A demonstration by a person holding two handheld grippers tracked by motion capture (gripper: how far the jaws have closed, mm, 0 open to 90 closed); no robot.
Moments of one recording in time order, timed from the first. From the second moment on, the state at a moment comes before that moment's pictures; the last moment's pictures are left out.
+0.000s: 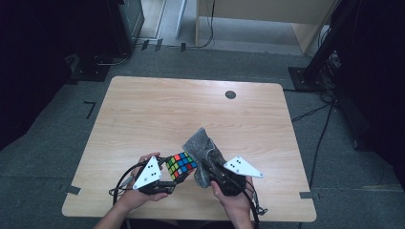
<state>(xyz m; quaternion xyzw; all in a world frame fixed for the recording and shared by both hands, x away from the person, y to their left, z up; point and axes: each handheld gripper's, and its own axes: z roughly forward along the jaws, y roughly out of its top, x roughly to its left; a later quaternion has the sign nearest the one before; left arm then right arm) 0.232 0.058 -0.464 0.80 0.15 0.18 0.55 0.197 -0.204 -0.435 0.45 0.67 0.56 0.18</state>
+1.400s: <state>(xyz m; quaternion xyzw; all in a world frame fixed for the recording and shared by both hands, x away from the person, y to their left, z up) 0.230 0.062 -0.454 0.79 0.15 0.15 0.58 0.192 -0.205 -0.425 0.44 0.67 0.57 0.18</state>
